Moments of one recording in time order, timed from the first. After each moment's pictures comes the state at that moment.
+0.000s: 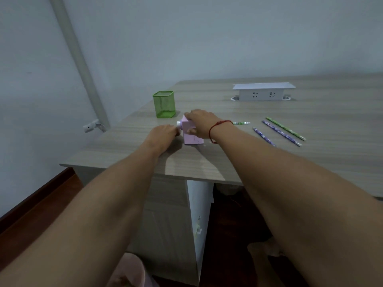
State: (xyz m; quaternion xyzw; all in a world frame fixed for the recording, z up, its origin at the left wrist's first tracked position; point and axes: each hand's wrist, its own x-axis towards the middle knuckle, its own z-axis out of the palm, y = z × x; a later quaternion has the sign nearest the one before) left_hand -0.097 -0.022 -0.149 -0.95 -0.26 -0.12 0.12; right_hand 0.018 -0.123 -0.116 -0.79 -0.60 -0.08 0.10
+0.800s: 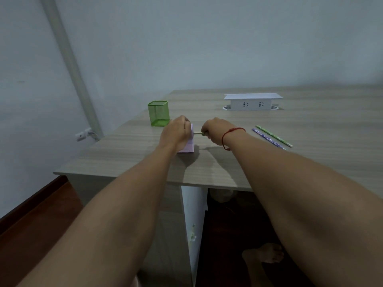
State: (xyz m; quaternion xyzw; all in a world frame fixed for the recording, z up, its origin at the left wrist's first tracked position) left_hand -0.053 -0.056 -0.130 -0.89 -0.28 -0.34 -0.14; right_hand 0.046 -0.164 -0.108 -0.85 -0.51 -0.07 0.11
